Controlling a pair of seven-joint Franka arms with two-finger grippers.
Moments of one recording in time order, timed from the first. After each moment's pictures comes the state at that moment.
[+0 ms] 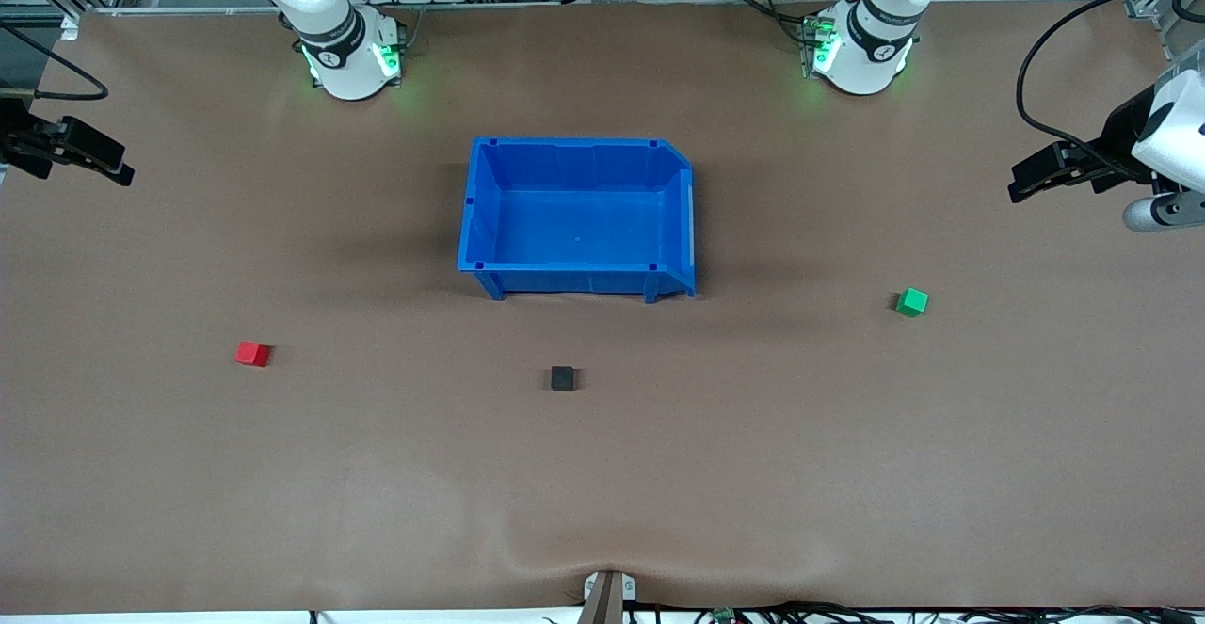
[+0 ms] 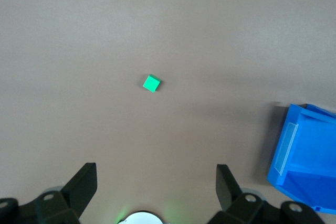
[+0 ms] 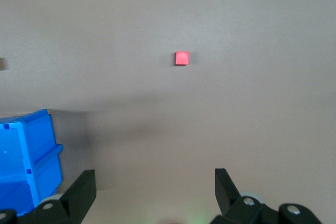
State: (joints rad) left arm 0.00 0.02 -0.08 -1.55 0.04 1.51 -0.19; right arm 0.04 -0.07 -0.10 -1.62 -0.02 1.51 0.04
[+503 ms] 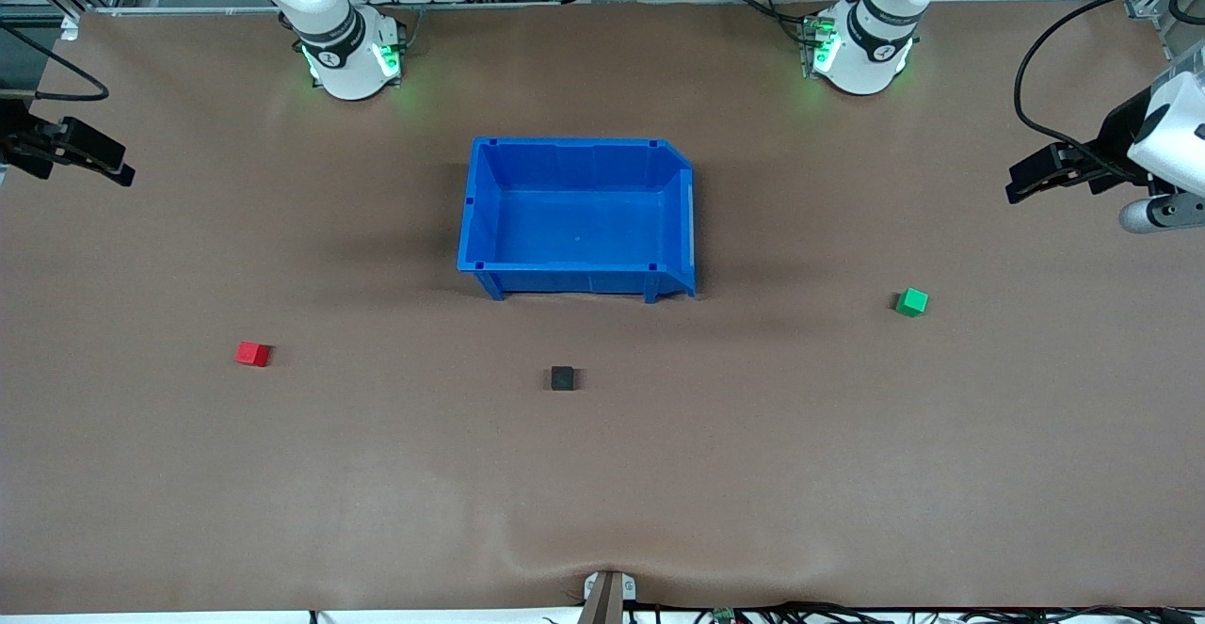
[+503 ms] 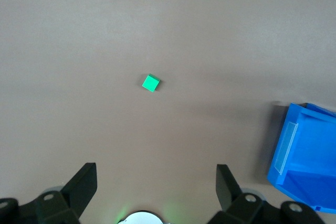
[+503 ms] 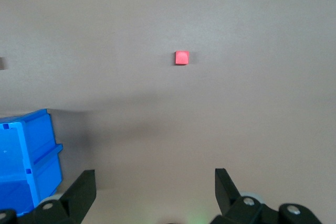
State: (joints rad) left arm 0.00 0.02 -0.08 -1.55 0.04 1.51 -0.19; right arm 0.04 -0.07 -0.10 -1.62 -0.02 1.51 0.04
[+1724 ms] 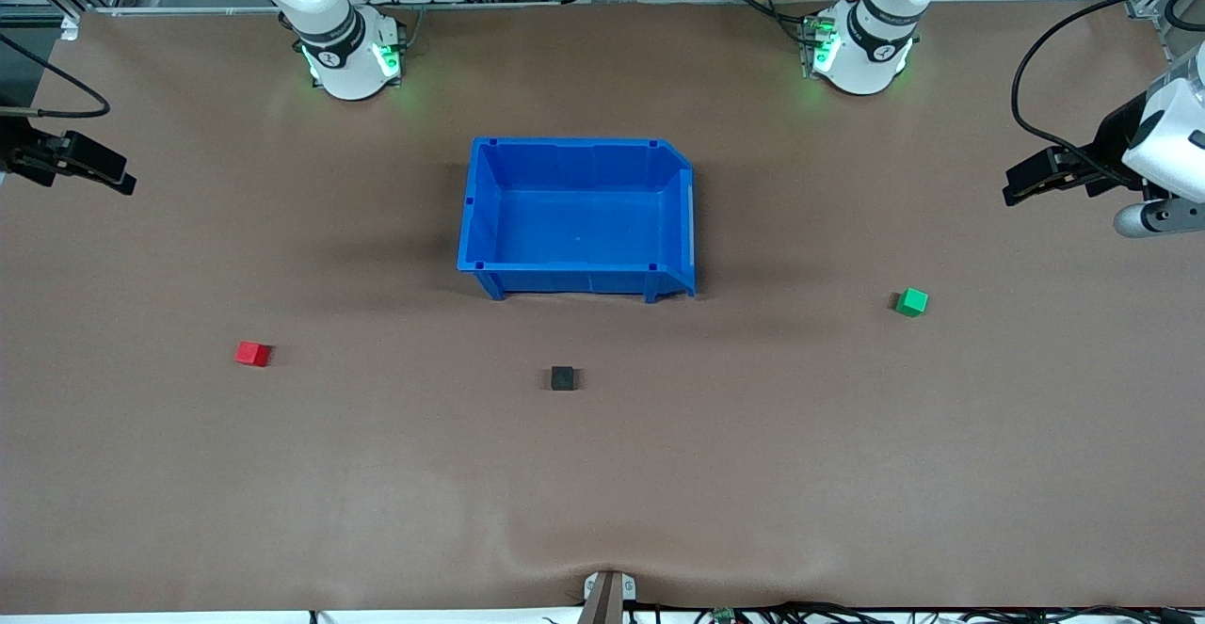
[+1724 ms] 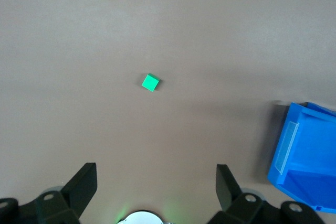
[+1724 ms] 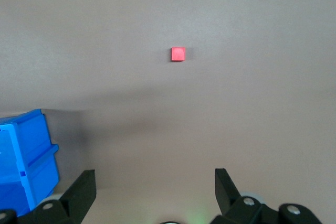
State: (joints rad) left arm 0.00 0.03 -0.09 -1.55 0.04 1.51 -0.19; right arm 0.02 -0.05 -0.10 -1.63 -0.02 1.51 0.04
